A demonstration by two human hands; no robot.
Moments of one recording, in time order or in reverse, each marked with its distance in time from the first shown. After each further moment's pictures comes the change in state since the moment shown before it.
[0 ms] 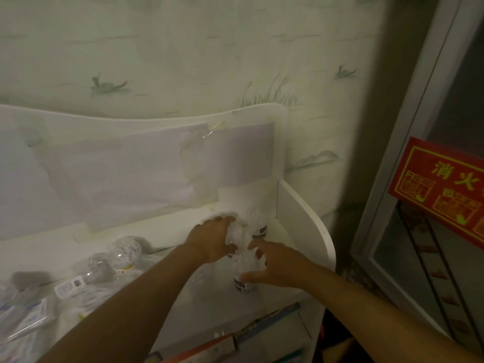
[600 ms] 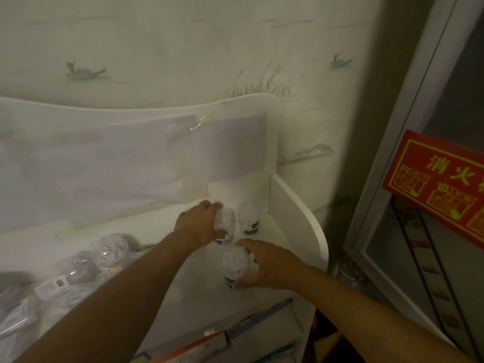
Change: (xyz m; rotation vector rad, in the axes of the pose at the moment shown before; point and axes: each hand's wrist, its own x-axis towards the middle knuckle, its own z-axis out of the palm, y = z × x) left_hand 0.027 -0.010 -0.002 0.077 0.061 -0.077; right_hand -0.002 0.004 0.006 0.004 -0.012 -0.052
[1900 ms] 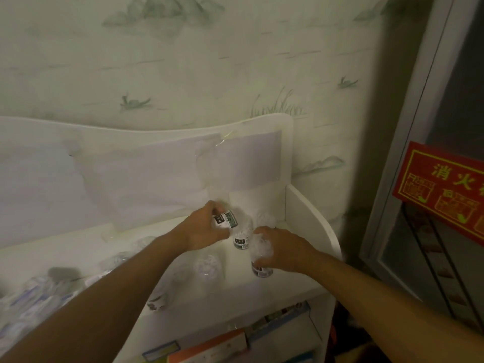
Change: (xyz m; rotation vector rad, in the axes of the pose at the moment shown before) left_hand -0.069 -0.017 -0.067 -0.544 0.009 0.012; right_hand 0.004 -0.022 -0.023 -0.106 0.120 -0.007
